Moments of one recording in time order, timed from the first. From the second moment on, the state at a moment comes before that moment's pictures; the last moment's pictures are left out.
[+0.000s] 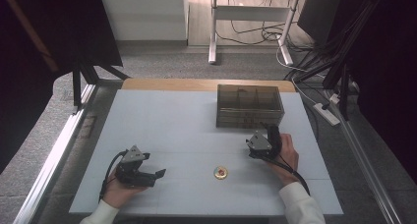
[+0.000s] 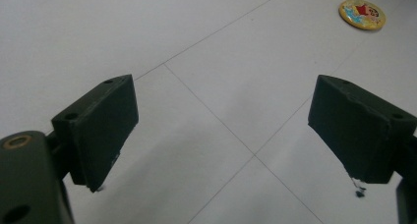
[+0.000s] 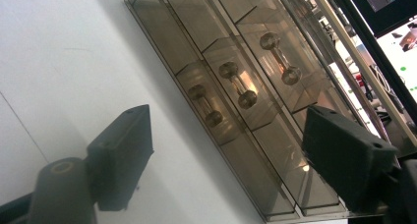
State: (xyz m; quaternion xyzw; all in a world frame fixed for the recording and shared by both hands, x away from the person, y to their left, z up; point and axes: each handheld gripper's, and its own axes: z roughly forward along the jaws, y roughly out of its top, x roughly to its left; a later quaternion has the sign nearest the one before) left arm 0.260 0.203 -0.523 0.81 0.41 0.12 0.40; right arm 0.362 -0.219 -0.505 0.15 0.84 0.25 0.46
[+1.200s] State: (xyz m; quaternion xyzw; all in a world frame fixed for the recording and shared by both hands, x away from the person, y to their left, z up) left arm 0.260 0.203 -0.523 0.81 0.41 0.12 0.40; right arm 0.371 -0.217 -0.510 0.14 0.83 0.23 0.49
